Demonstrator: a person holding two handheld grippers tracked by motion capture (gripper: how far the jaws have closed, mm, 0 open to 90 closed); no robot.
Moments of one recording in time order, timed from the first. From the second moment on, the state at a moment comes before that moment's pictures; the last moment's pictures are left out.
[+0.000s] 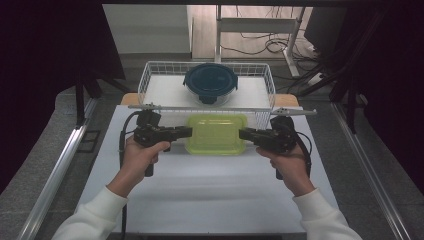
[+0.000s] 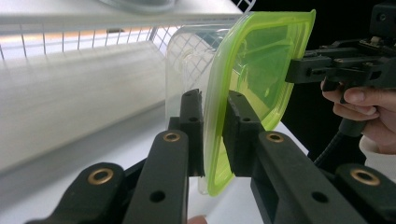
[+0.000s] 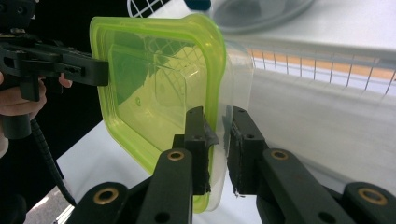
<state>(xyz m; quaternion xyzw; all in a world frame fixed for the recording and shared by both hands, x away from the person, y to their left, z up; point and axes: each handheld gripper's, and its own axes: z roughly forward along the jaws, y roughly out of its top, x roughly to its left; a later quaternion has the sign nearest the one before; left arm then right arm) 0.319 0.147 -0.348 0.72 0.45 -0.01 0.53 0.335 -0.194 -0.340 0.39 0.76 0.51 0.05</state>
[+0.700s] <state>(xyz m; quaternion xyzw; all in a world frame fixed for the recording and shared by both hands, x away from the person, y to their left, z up) 0.341 0.154 -0.292 0.71 0.43 0.02 0.55 0.359 -0.187 -0.282 0.37 0.76 0.53 0.08</state>
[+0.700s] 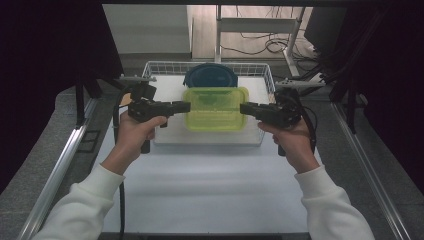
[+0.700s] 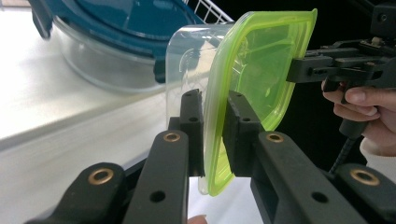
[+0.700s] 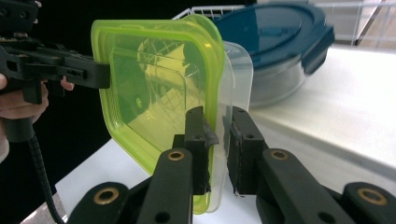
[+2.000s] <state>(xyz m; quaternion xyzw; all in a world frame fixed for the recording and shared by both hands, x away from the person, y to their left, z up) 0.430 0.169 -0.244 0.71 0.46 0.01 0.54 0.449 -0.173 -0.230 0.40 0.75 0.52 0.04</state>
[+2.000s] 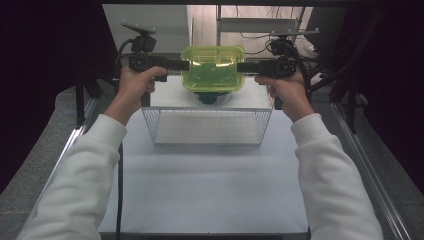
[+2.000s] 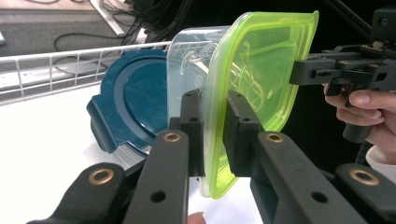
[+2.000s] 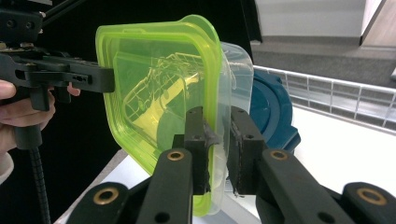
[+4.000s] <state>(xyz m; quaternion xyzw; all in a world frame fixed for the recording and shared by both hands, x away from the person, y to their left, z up) 0.443 0.189 -0.256 0.65 0.48 0.05 0.59 0.473 -0.175 -0.249 0.43 0.72 0.55 0.05</state>
